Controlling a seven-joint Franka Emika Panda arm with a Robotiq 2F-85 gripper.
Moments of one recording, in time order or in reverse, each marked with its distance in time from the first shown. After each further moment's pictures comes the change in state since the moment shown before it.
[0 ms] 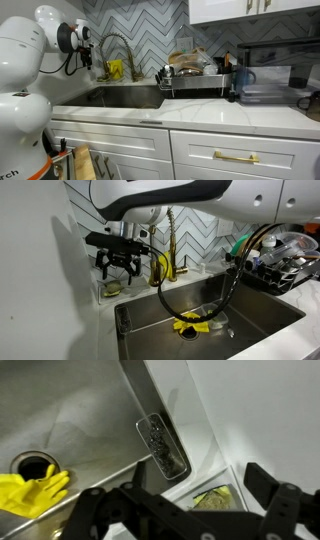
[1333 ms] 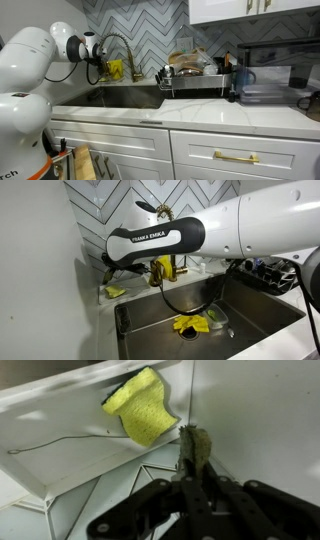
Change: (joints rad) arm -0.022 0.148 -0.015 -0.054 -0.050 0.754 -0.364
